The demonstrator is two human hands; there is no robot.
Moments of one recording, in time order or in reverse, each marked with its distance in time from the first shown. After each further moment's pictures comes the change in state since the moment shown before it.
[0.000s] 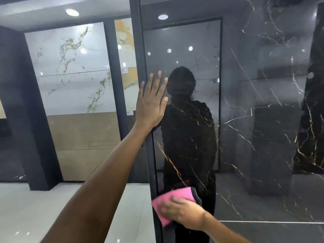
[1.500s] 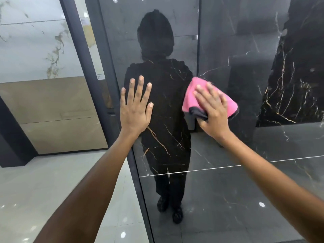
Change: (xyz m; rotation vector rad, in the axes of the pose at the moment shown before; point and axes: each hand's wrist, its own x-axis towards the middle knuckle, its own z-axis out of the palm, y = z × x) left_hand -0.134 0.067 0.046 -0.038 -0.015 -0.012; right_hand -0.109 0.142 0.016 0.463 0.668 1.002
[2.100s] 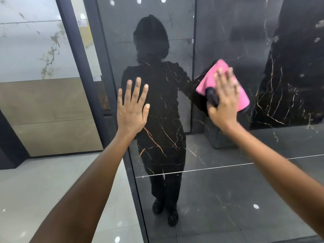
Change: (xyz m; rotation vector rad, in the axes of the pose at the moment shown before) left_hand 0.002 0.001 -0.001 0.017 -0.033 -0.003; right_hand 0.024 0.030 -0.033 -0.030 0.096 0.238
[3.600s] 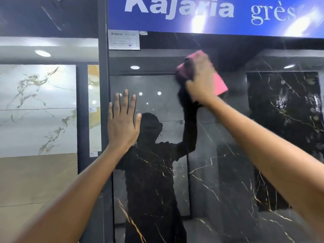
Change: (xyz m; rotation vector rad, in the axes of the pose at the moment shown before) left_hand 0.221 -0.053 -0.057 -0.027 0.199 -0.155; right_hand 0.324 -0.063 -0.075 0.086 0.121 -0.032
